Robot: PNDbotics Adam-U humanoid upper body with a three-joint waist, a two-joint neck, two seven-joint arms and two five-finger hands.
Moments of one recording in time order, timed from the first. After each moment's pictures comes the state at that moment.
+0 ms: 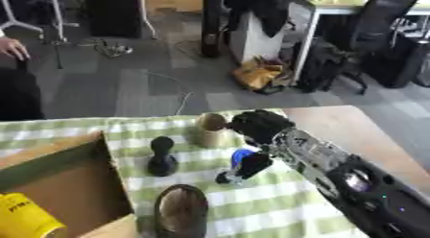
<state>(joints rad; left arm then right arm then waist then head) -0.50 -0.01 -0.23 -1.98 -0.15 -0.34 0.19 -0.45 -0.98 0.18 -1.64 1.09 0.06 0.40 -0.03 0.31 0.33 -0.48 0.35</state>
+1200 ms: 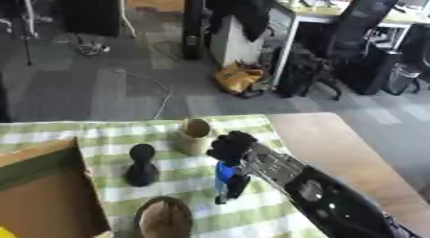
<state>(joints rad) -0.54 -0.02 -0.26 -1.98 -0.09 -0.34 0.16 -0.40 -1.02 0.11 -1.58 1.21 -0.11 0.51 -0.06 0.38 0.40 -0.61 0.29</state>
